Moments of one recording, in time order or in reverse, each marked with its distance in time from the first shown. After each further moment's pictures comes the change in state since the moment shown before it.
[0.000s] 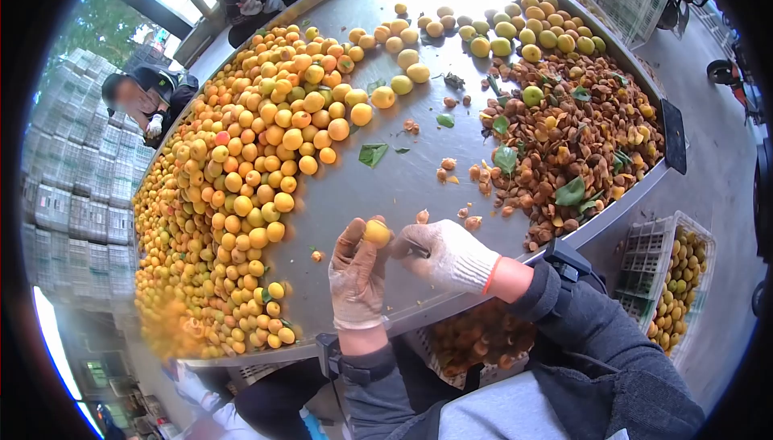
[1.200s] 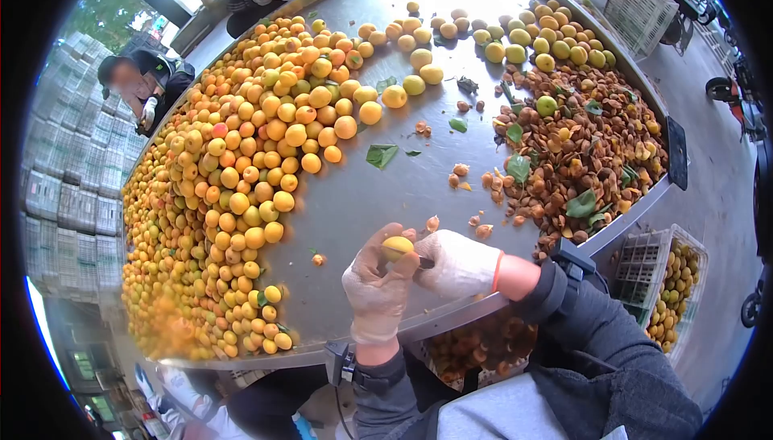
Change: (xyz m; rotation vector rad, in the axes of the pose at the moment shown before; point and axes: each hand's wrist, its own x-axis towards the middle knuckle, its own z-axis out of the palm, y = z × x) left_hand -0.006 0.001 0.017 0.482 0.010 0.103; right_hand 0.022 -0.004 0.000 -0.127 -0.263 0.102
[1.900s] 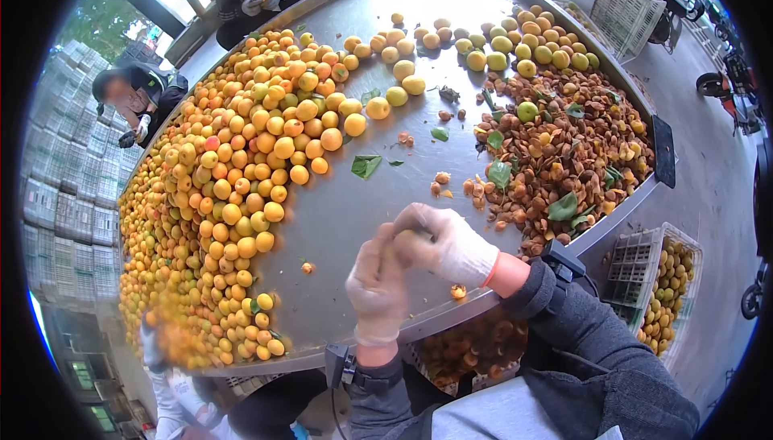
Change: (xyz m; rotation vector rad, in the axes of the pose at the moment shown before) left_hand 0.004 -0.017 0.016 0.260 0.007 0.222; right_hand -0.008 0.000 -0.017 0.189 0.359 -0.167
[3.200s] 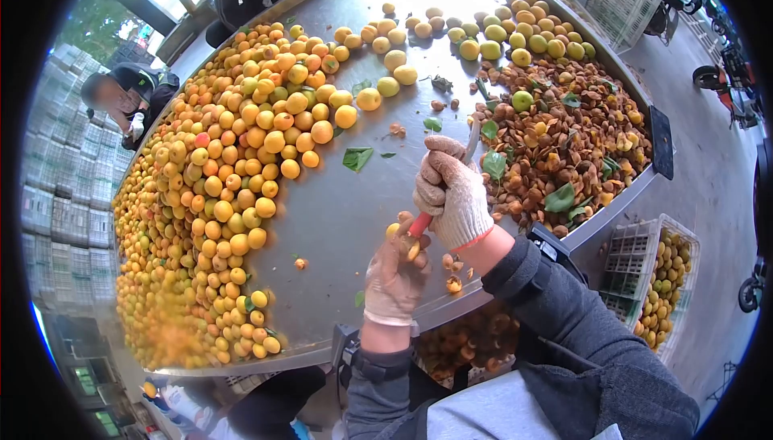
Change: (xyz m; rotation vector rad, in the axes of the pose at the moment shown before) left_hand 0.000 -0.040 0.010 -1.023 -0.127 -0.617; right_hand 0.034 0.020 -0.003 1.325 0.552 0.171
